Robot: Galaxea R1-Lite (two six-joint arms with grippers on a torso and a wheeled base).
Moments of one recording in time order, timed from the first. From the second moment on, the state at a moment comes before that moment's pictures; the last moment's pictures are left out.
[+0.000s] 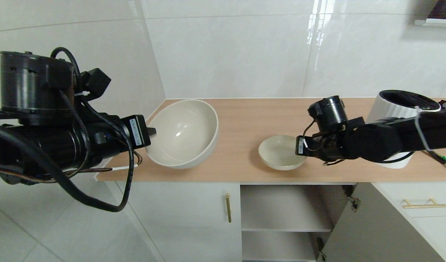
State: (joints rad) left arm -0.41 1.47 -1.02 -0.05 0.15 -0.40; right arm 0.45 1.99 -1.36 0.01 -0.29 0.41
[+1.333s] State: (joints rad) left arm -0.51 1.52 -0.82 -0.13 0.14 -0.40; right arm 0.47 1.63 -0.96 0.08 -0.10 0.41
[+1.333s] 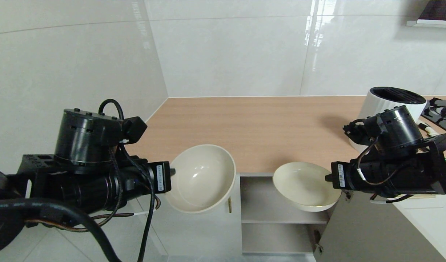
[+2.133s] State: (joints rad) left arm -0.51 1.53 -0.82 -0.13 0.14 -0.40; right arm 0.47 1.68 -0.92 0.00 -0.10 0.41
